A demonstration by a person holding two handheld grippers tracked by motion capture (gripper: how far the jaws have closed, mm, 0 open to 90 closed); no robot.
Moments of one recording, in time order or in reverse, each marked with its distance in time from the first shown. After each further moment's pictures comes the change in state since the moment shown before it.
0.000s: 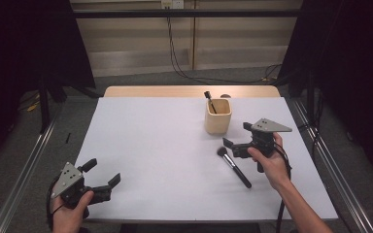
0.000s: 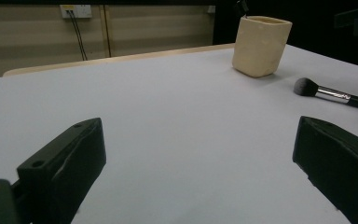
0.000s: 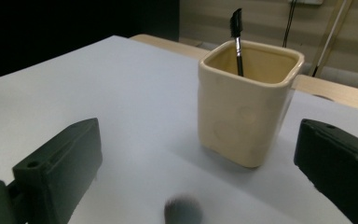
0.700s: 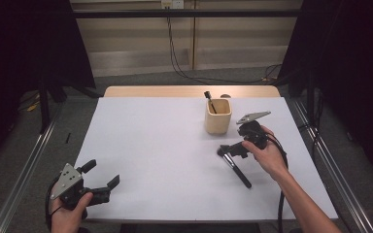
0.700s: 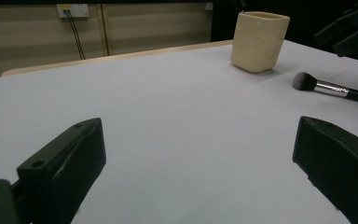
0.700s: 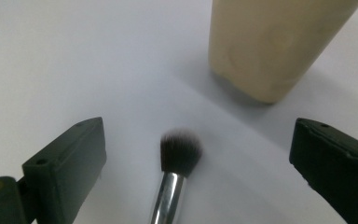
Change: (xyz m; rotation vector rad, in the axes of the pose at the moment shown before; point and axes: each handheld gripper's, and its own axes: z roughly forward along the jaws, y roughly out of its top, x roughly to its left) left arm 0.002 -0.002 -0.001 0.008 -0.013 0.011; right arm -0.011 0.012 0.031 0.440 0.062 -0.043
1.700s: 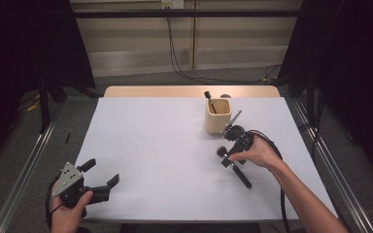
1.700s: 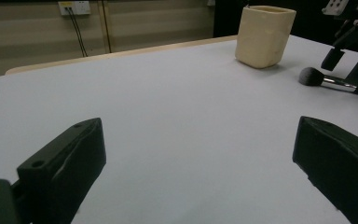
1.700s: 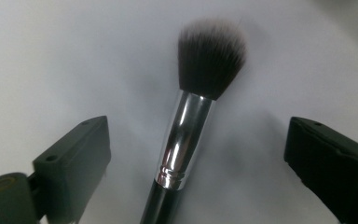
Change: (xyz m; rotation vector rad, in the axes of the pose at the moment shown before) left arm 0.003 -0.001 0.003 0.013 0.007 0.007; right arm 0.004 0.008 0.041 0.551 0.069 -0.009
